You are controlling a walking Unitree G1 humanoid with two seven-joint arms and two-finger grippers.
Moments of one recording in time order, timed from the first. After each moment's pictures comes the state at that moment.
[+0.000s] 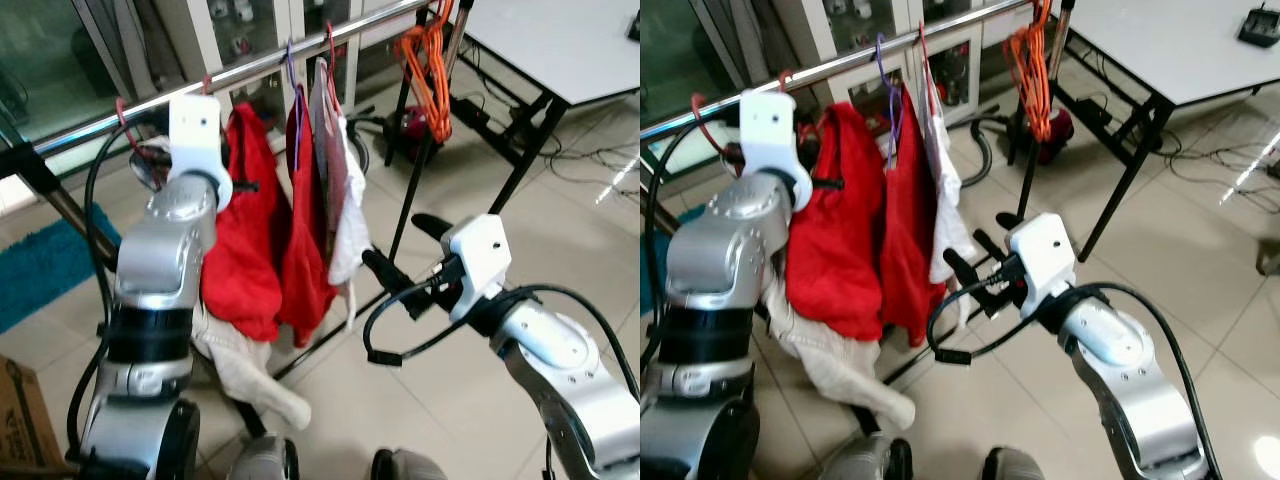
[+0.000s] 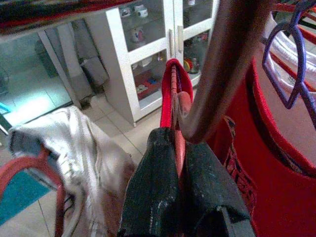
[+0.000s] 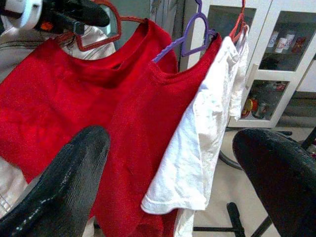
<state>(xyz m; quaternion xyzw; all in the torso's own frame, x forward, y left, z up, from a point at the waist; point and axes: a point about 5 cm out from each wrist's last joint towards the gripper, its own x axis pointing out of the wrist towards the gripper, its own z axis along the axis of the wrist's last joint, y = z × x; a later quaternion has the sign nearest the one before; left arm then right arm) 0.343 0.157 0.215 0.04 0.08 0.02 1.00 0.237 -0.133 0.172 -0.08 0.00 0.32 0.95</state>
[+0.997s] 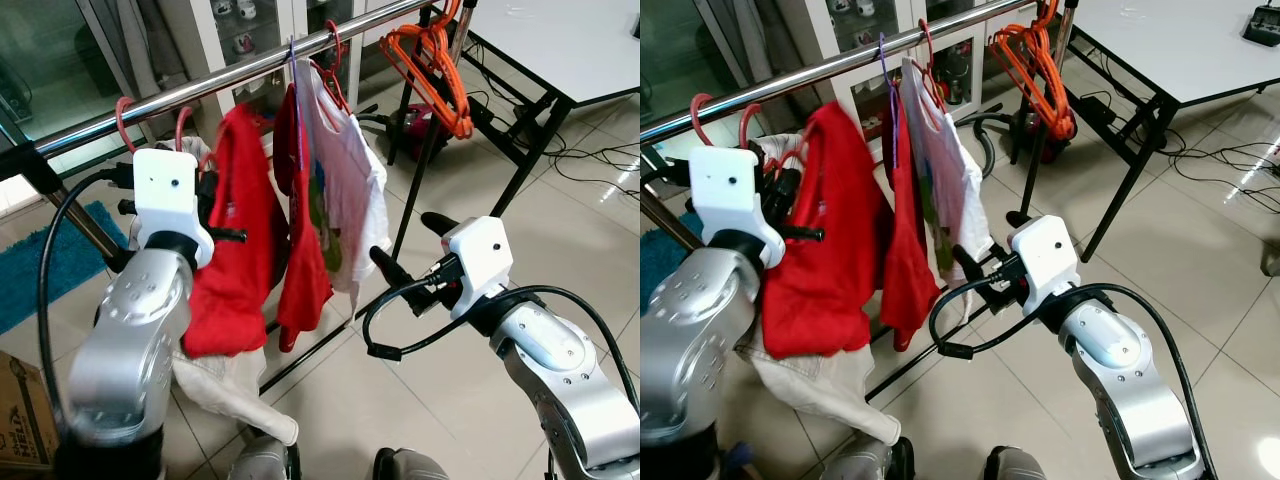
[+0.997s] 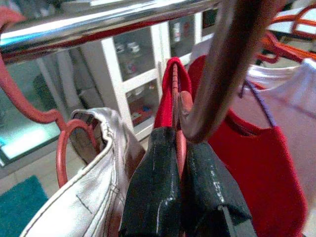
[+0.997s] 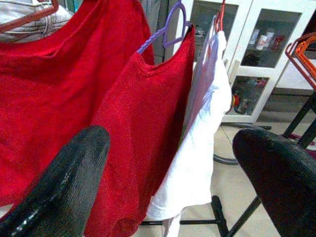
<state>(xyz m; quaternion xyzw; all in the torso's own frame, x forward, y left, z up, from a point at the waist) 0.263 0.159 0.209 0.05 0.00 -0.02 1.00 0.240 -0.138 0.166 -0.11 0.00 0.28 0.95</state>
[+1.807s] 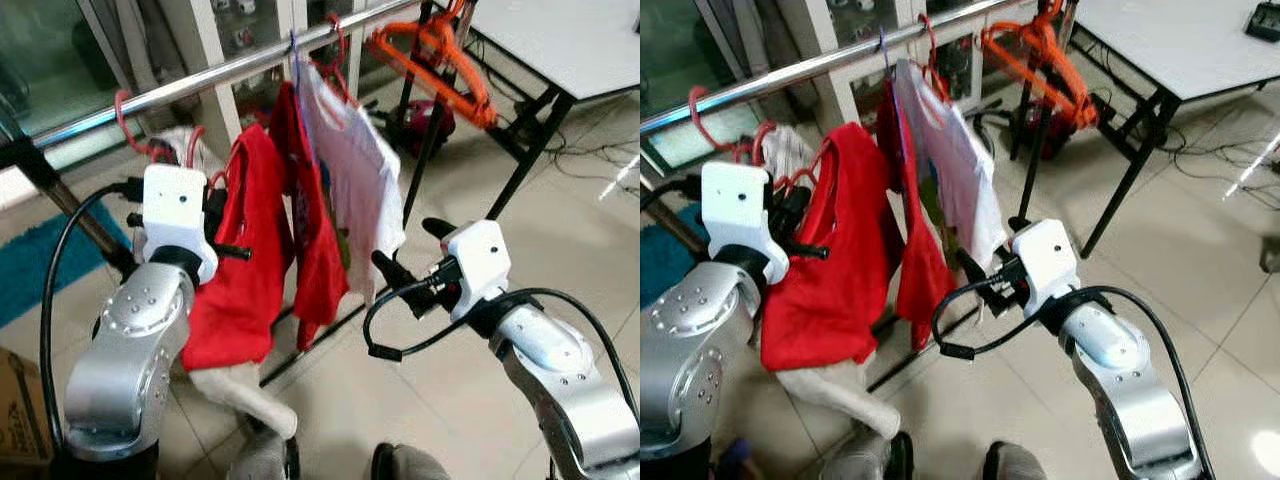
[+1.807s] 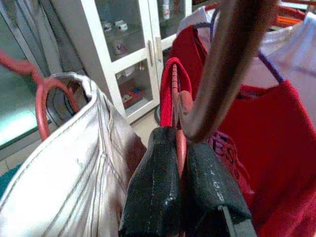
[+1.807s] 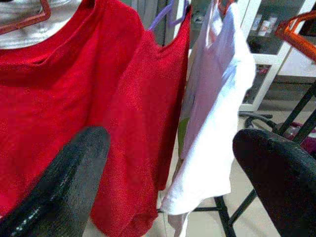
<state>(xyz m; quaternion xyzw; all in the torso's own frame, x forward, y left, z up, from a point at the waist) 0.261 0.156 0.200 0.05 0.03 -0.04 1.00 0.241 -0.140 0.160 -0.11 0.02 0.27 0.96</state>
